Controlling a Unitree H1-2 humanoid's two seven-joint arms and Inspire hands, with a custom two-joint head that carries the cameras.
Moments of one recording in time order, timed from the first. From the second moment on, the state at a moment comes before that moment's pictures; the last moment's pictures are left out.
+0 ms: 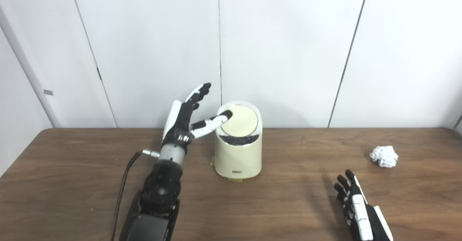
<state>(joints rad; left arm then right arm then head) -0.56 0.07 -0.09 0.06 0.31 0.29 0.02 0.08 -0.04 -0.05 -0.19 0.08 0.10 0.00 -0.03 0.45</state>
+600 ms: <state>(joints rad) -0.69 0.15 -0.22 0.23 0.44 0.29 0.00 0.08 -0.03 -0.03 -0.18 0.05 0.09 -0.02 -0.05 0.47</state>
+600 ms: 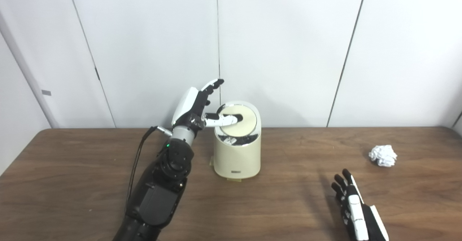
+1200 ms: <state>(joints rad) -0.83 0.19 -0.31 0.17 0.61 0.37 -0.09 0.08 -0.03 -0.01 -0.19 0.01 0.10 -0.03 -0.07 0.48</state>
